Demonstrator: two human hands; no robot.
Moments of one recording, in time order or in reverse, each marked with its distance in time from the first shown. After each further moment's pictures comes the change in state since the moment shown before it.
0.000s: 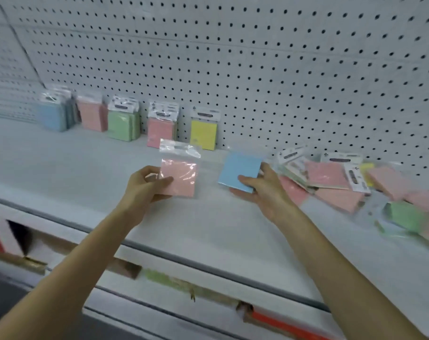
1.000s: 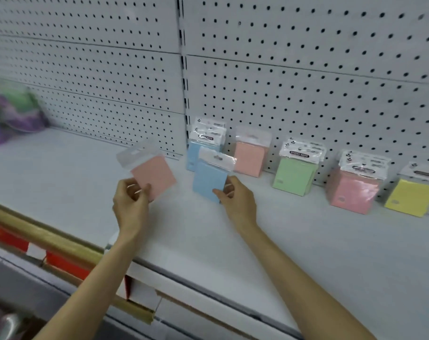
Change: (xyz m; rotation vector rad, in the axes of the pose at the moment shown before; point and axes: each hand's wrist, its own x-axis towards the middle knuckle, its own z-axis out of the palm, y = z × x) left_hand 0.202 0.022 -0.445 0.138 0.602 0.208; right_hand 0.168 0.146 0.502 -0.838 0.082 -0.351
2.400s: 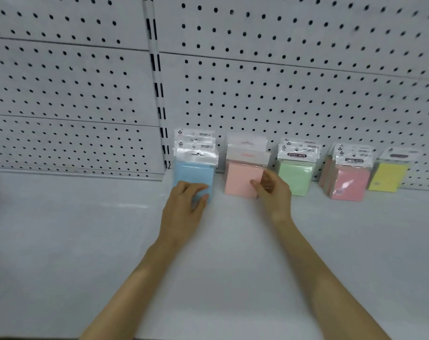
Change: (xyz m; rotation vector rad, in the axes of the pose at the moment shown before) left_hand 0.062 -0.027 0.096 0.291 -0.789 0.480; right_hand 0.052 0.025 -0.020 0.161 0.465 0.122
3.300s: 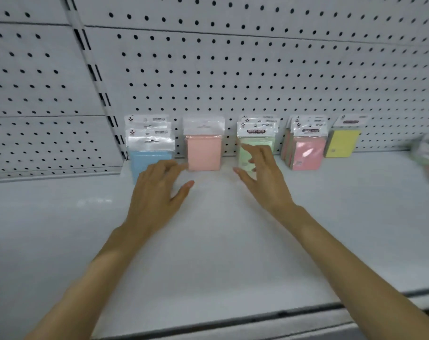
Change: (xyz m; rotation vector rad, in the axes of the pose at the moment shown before) left_hand 0.009 0.030 -0.001 0.387 -0.086 0.366; right_hand -0.015 -0.012 -0.068 -0.567 -0.108 -0.371
